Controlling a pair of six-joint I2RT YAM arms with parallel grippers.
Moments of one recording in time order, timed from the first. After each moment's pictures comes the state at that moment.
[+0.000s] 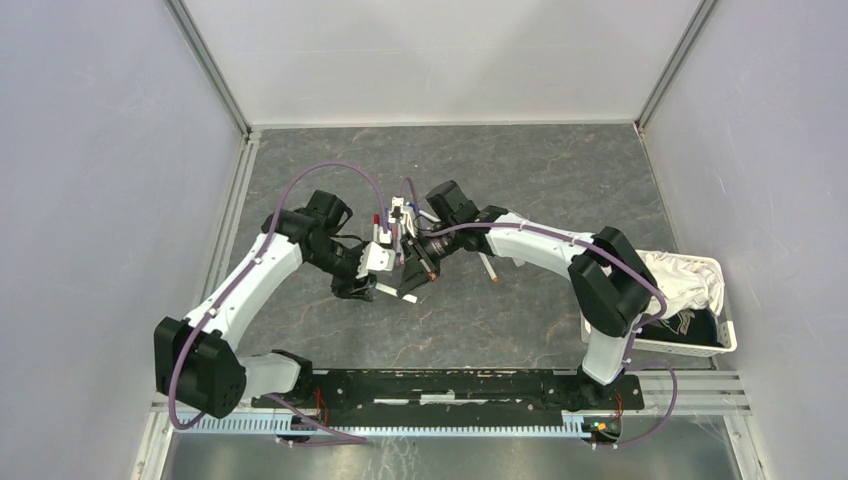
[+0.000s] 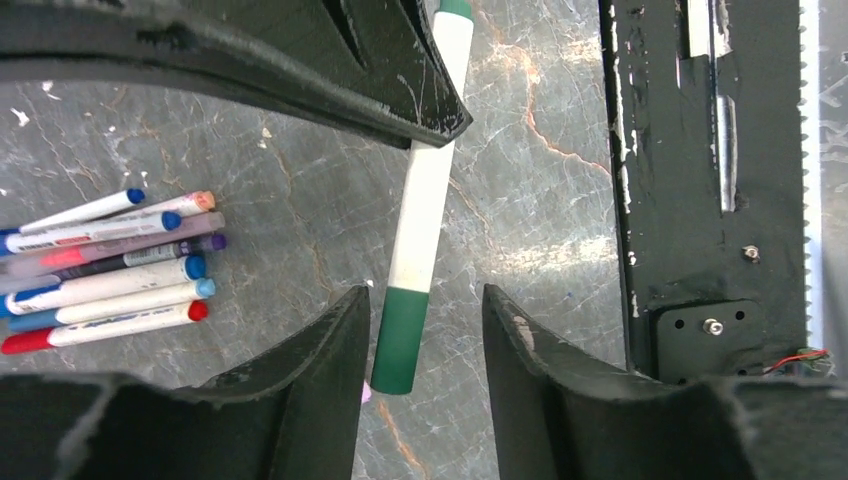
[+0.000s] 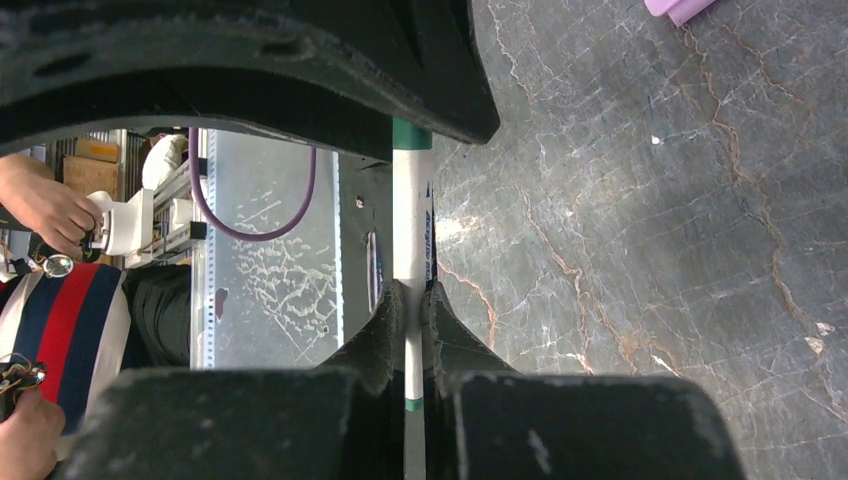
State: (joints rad) left arm -0.35 1.26 1.03 -1.14 0.73 1.28; right arm 0.79 1.82 1.26 -0.28 -1.00 0.12
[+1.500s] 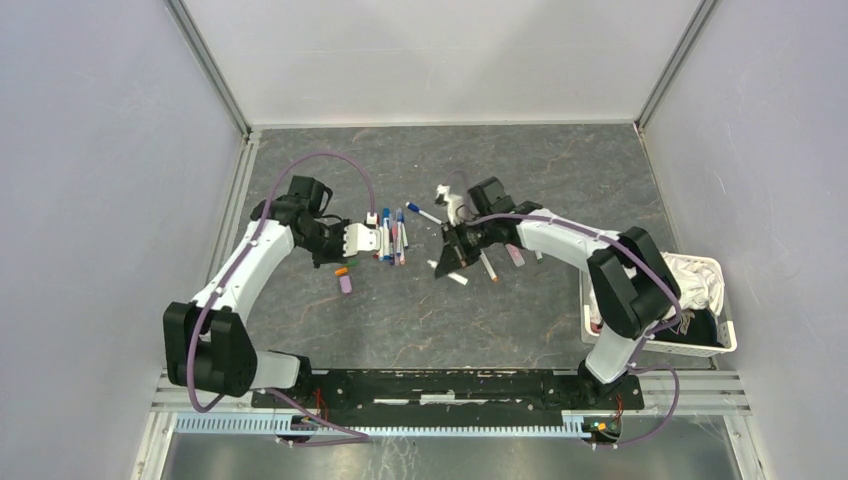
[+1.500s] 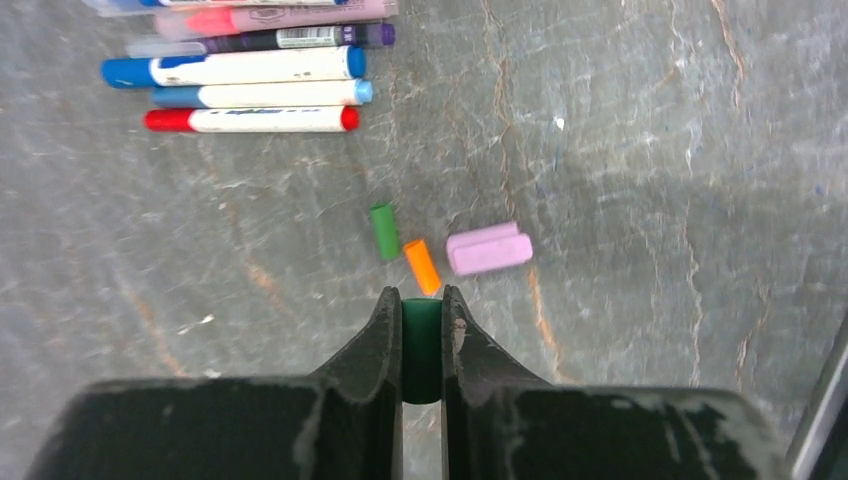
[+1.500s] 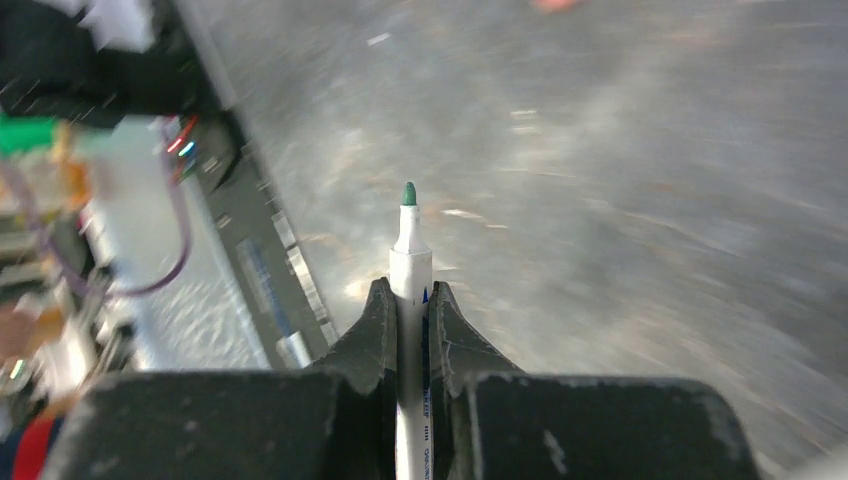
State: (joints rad) left arm -0.18 1.33 1.08 -1.01 0.46 1.38; right arm 0.62 1.76 1.12 -0.34 -0.82 0.13
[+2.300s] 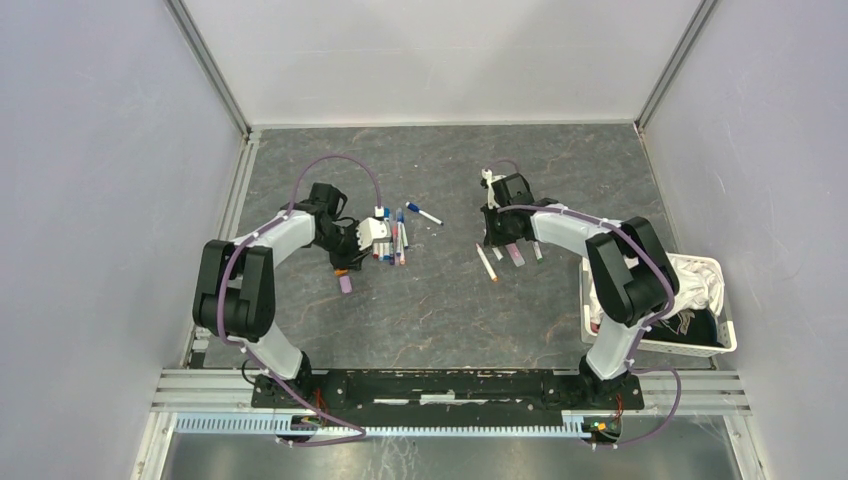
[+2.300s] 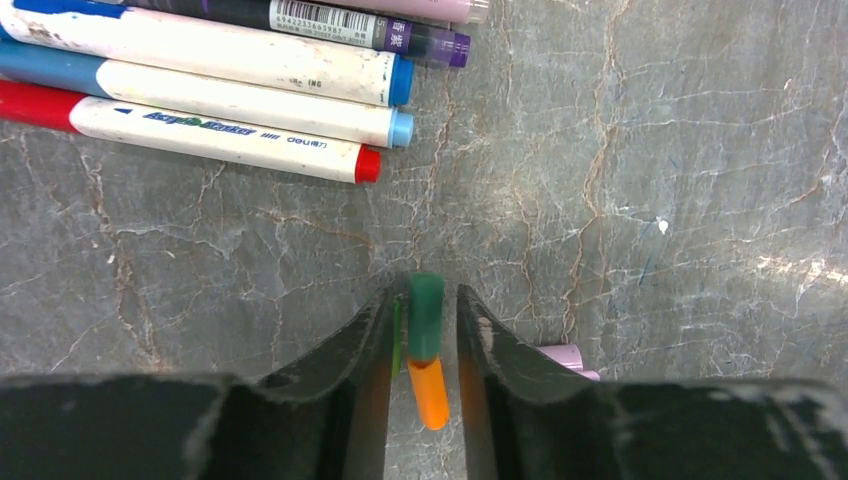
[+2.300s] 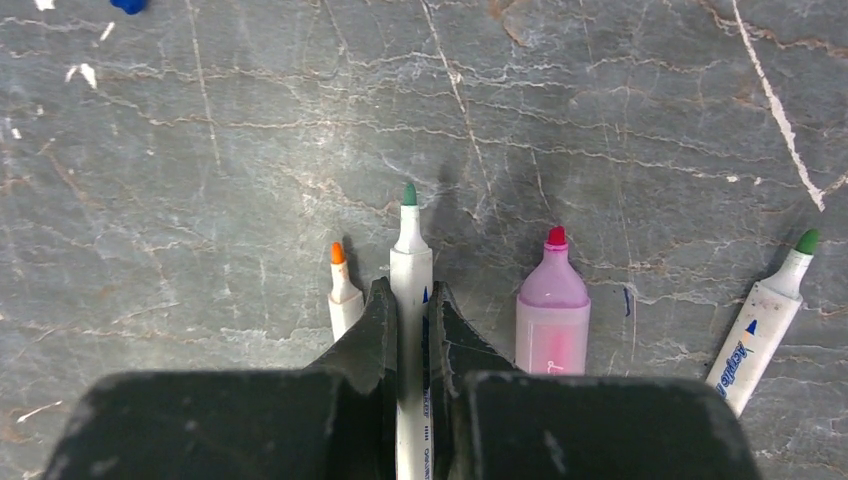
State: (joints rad) left arm -0.17 1.65 0.98 -0.65 0.50 1.13; right arm 0.44 1.79 1.08 -0.28 -0.04 0.18
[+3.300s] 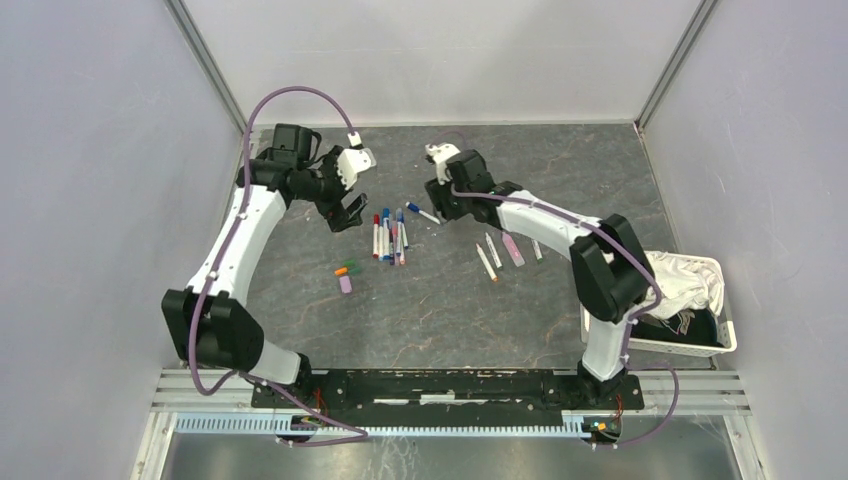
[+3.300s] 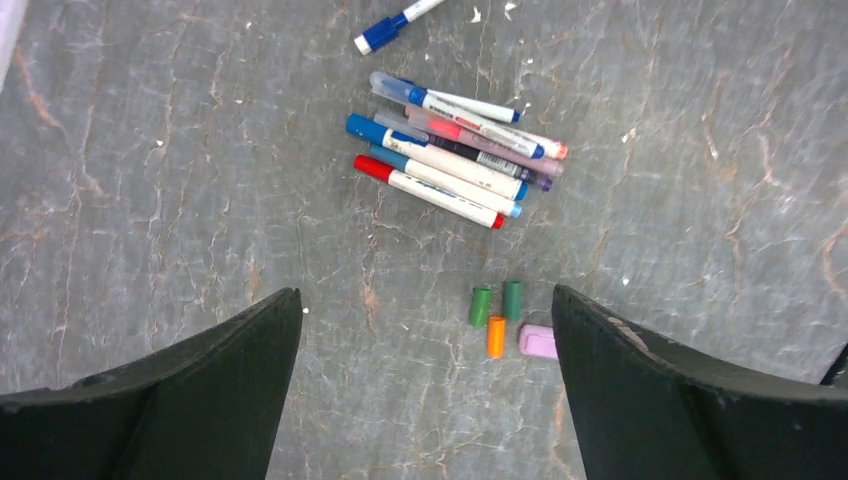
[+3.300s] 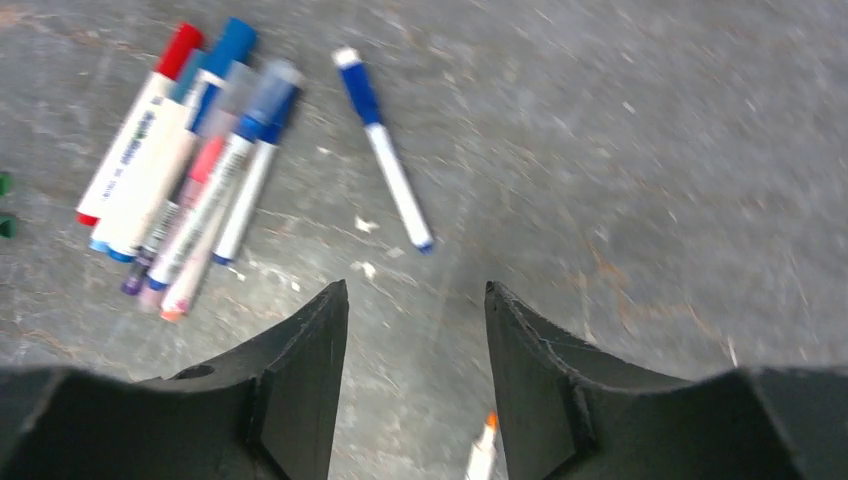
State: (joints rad) left arm -0.15 1.50 1.42 -0.92 0.54 0.89; right arm 0.61 1.85 1.35 -0.23 0.04 0.06
